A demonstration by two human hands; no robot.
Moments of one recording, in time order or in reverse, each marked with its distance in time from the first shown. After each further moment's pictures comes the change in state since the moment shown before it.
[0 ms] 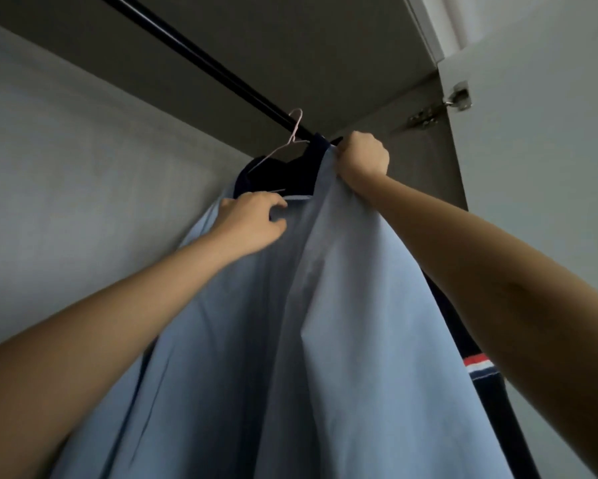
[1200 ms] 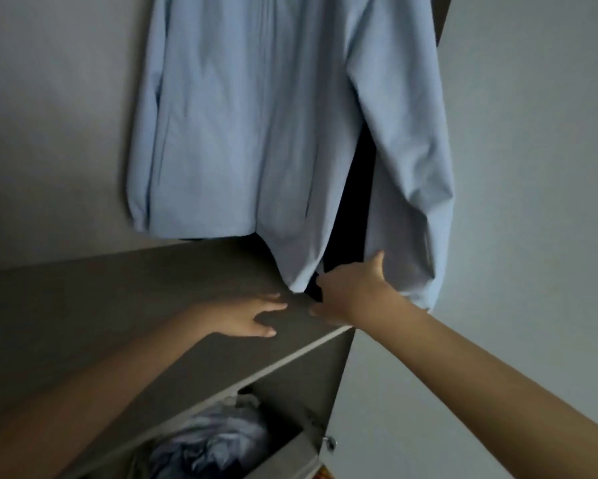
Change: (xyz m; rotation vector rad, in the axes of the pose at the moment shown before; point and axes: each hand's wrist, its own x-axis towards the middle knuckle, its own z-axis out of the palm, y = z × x) left_hand -0.439 0.173 0.125 -0.372 -1.320 -0.227; right_hand -0.456 0.154 -0.144 -0.600 -1.517 -0.576
